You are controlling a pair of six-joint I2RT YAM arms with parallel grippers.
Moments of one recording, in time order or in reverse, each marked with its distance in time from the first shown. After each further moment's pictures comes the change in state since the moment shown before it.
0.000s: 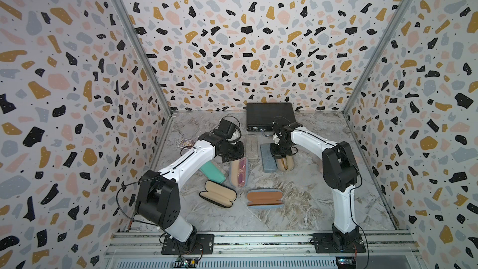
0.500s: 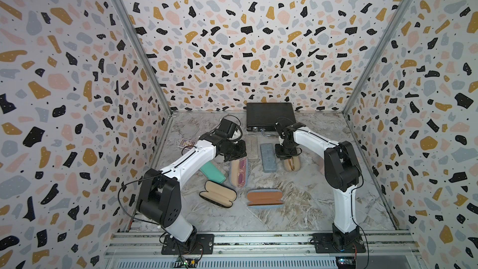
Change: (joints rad) left arm -0.006 0.020 -0.001 0.052 0.055 -0.041; right arm -0.040 -0.011 -0.034 -0.018 0.097 0.001
